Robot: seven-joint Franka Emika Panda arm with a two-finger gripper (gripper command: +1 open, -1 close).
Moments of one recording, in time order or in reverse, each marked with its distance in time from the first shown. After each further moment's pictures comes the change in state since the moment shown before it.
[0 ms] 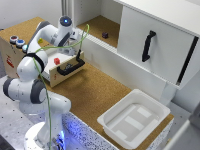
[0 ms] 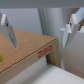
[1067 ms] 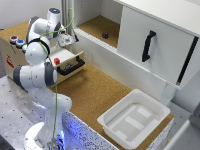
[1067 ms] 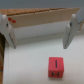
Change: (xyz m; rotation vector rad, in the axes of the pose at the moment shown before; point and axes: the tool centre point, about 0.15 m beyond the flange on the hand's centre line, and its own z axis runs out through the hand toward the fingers) arm -0.061 -0.041 0.087 0.081 -0.436 -0.577
